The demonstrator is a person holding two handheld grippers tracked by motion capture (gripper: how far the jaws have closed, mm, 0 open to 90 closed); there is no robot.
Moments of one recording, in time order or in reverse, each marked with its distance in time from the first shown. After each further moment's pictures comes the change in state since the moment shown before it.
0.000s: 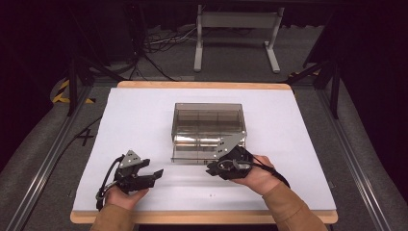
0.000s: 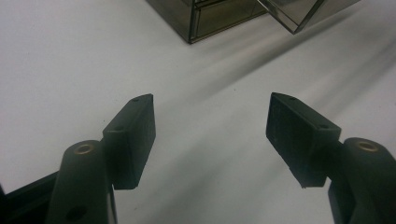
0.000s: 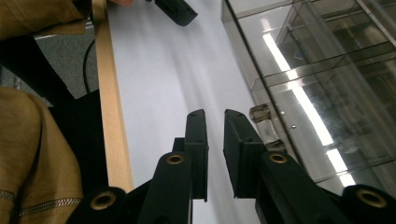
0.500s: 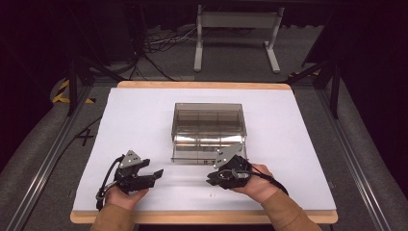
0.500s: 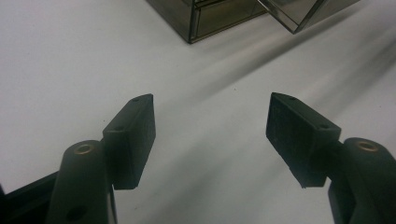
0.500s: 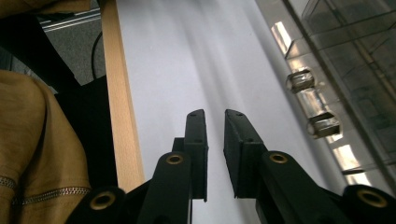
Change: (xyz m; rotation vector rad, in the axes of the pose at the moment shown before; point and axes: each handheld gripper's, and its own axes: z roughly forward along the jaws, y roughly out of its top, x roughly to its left) left arm 0.000 0.000 0.000 0.000 0.001 0.000; right arm 0.008 -0.020 0.018 0.028 0.038 0.016
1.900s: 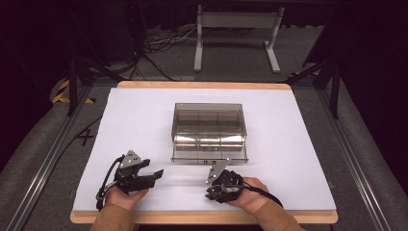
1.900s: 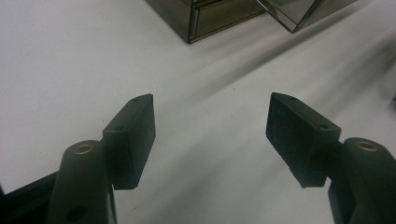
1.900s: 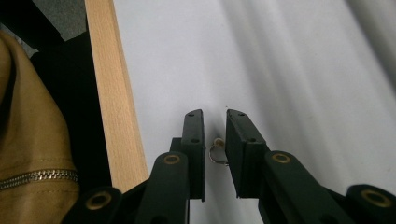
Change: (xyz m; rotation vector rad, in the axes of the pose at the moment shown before) left arm 0.000 0.000 0.000 0.000 0.000 0.002; right arm 0.013 -0.026 0.050 0.140 0.014 0.019
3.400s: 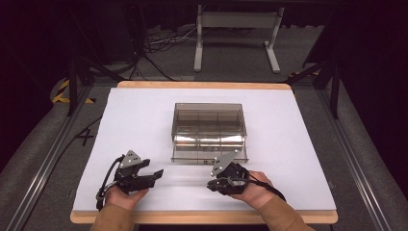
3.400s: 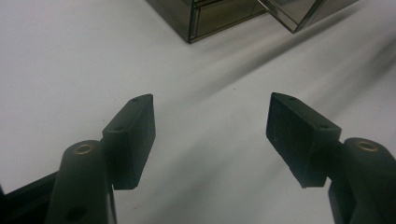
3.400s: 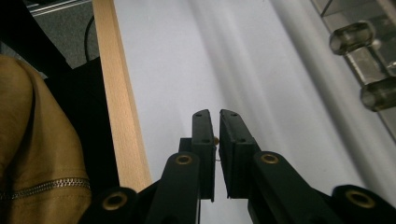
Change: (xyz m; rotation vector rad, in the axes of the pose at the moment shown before) left arm 0.000 0.000 0.000 0.001 -0.001 -0.004; right arm -0.002 0.012 -0.036 -0.082 -0.034 -0.002
